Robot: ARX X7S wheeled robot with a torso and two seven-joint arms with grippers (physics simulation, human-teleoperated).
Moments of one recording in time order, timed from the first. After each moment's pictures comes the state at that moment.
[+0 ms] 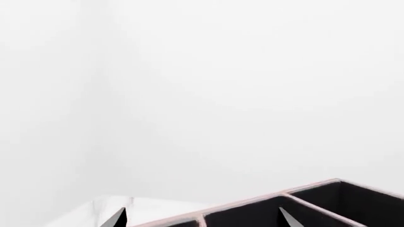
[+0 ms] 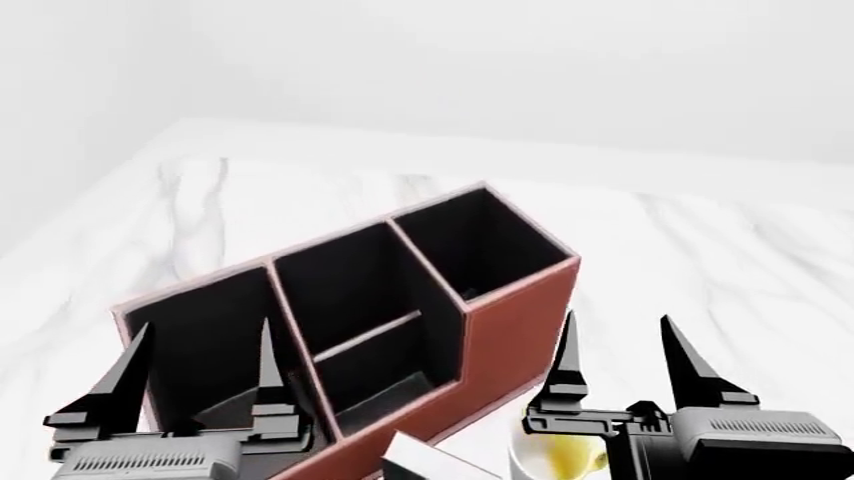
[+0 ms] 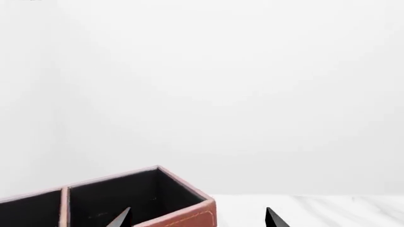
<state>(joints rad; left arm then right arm) 0.23 -0.20 0.08 0.65 -0.11 -0.06 -0.23 -0.15 0.19 -0.11 -0.59 0.18 0.12 0.24</state>
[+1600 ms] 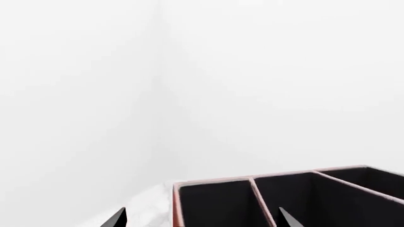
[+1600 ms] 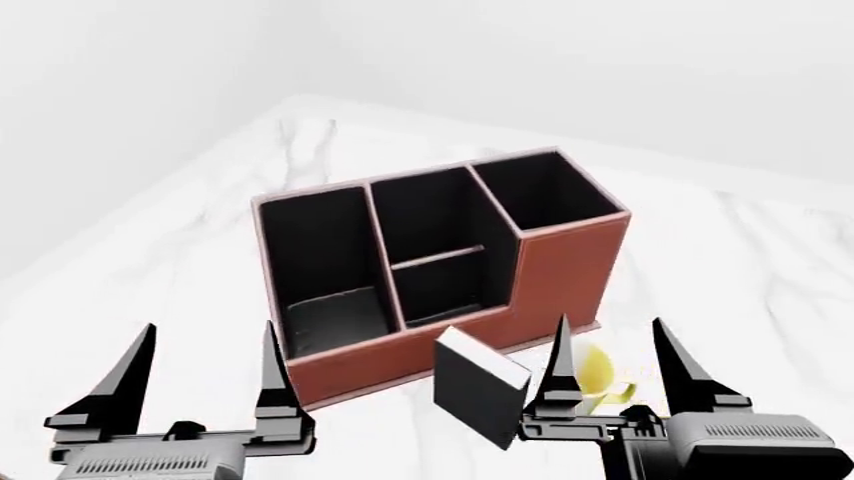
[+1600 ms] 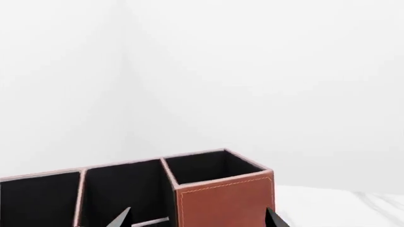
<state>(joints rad) 0.23 -0.25 0.12 0.65 -0.11 -0.05 -0.28 -0.16 0.24 -0.15 -0.58 0.21 0.08 0.27</state>
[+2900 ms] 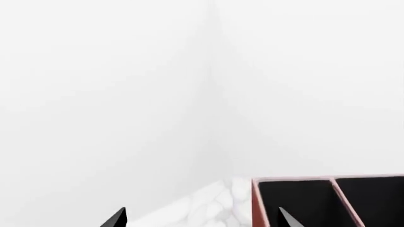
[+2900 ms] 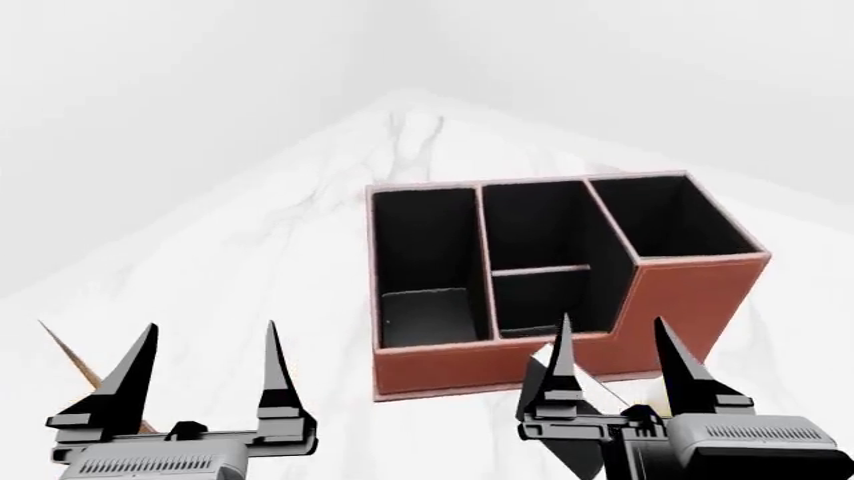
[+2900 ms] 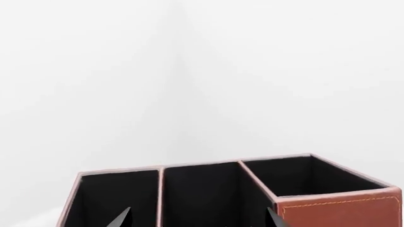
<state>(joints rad) 0.23 -0.28 0.14 0.66 -0.12 -0.05 -0.32 -0.15 0.28 -0.19 -0.58 0.22 0.06 0.32</state>
